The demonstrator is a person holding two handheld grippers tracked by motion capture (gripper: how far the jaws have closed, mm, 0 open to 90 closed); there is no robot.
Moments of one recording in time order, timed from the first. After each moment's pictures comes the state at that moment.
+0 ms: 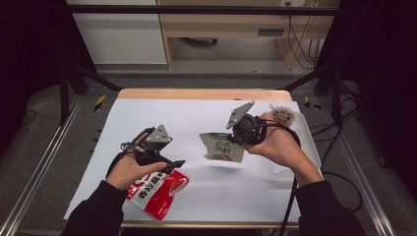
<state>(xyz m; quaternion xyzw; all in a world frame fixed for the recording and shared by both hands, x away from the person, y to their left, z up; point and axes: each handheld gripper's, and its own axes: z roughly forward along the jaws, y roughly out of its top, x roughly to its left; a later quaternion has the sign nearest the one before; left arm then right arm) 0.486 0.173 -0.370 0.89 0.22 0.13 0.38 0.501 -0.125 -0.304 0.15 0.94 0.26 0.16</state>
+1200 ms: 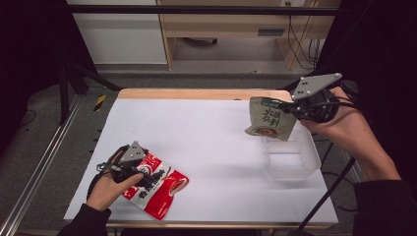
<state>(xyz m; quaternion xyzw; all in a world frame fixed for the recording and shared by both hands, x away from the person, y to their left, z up) 0.457 0.239 -0.413 0.86 0.27 0.18 0.38 0.490 -0.247 -0.219 0.19 0.89 0.30 0.29</state>
